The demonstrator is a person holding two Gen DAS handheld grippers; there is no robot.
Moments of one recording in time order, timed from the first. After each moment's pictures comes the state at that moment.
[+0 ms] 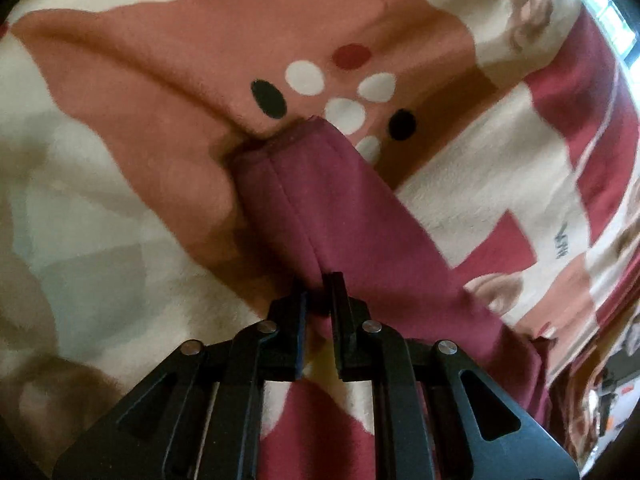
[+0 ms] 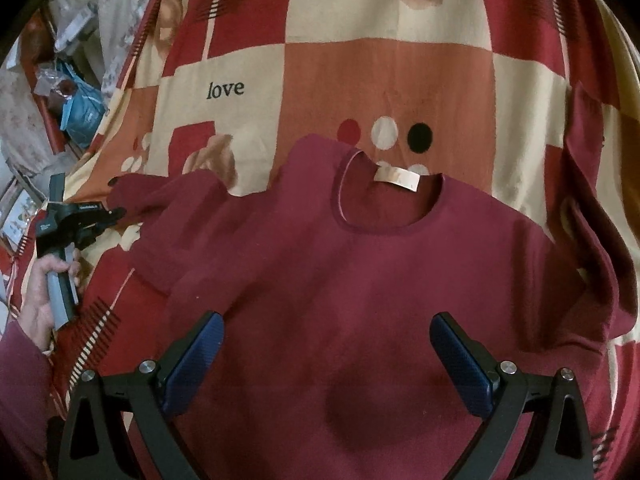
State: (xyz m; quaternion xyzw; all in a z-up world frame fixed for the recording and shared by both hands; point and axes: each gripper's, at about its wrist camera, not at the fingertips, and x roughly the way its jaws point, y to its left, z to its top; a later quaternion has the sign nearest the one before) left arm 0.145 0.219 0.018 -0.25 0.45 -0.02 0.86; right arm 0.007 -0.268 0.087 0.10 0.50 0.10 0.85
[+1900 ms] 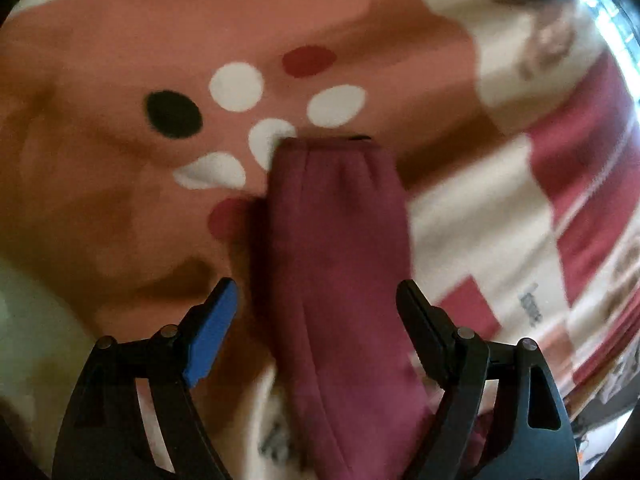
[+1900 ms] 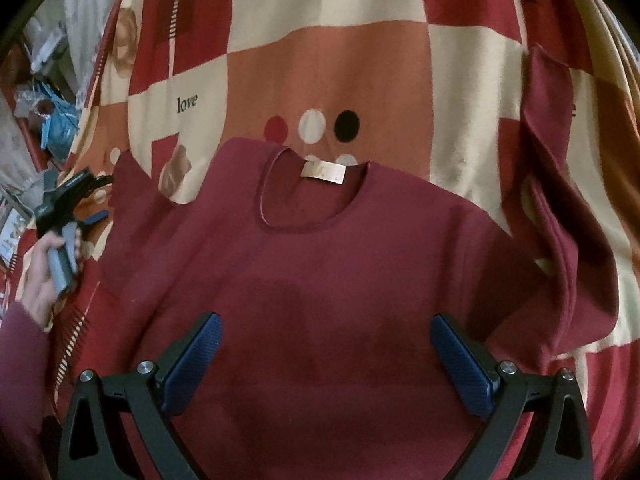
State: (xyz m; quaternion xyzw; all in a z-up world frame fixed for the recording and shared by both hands) left arm 0.217 0.188 0.013 -0.31 0.43 -0.02 0.85; right arm 0.000 -0.328 0.060 0.12 0.52 0.08 0.84
